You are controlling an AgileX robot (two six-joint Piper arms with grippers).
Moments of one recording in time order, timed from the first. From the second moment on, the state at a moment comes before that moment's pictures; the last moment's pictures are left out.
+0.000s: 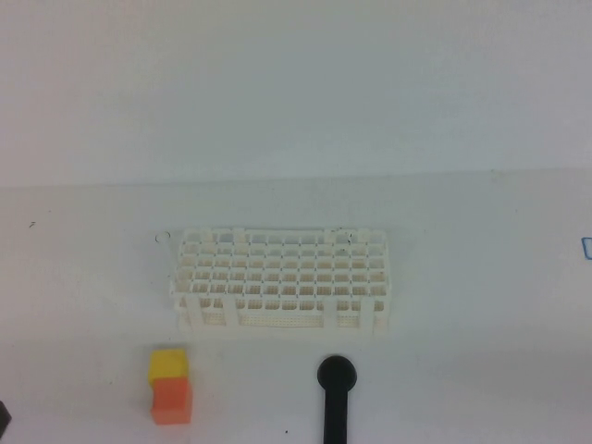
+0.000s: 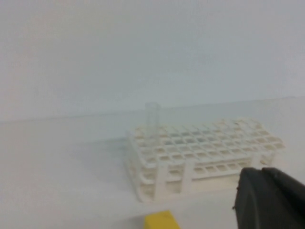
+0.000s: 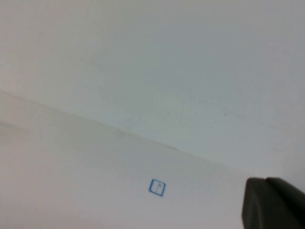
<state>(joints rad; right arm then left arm) -0.03 0.07 -0.07 0.26 0.14 -0.59 -0.50 0.01 -0.19 0.31 0.30 -0.31</state>
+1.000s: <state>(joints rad) -0.03 -0.01 0.02 0.08 0.41 -0.14 0.04 -0.03 -0.15 0.19 0.33 -0.31</state>
